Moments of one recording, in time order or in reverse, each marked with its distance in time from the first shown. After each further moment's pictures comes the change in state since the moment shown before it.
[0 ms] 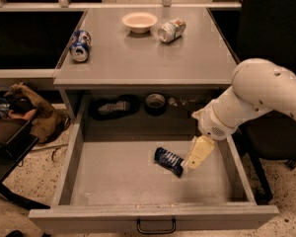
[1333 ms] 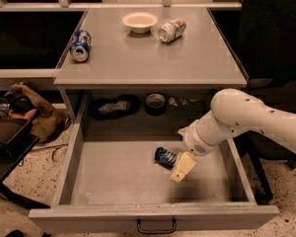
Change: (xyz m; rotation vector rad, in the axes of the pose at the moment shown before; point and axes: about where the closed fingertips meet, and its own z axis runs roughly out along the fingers) arm 0.003 0.009 0.089 -0.067 -0.053 0.012
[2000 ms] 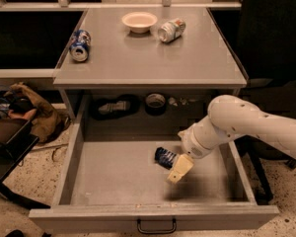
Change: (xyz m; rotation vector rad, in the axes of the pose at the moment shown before) arm 0.007 -0.006 0.018 0.018 -0.005 0.045
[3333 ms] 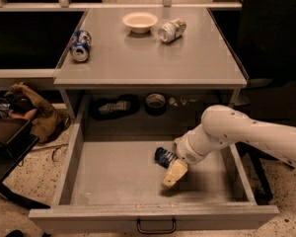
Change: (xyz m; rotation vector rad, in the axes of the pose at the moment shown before) arm 0.008 -0.001 0.040 -0.024 -0.012 0.038
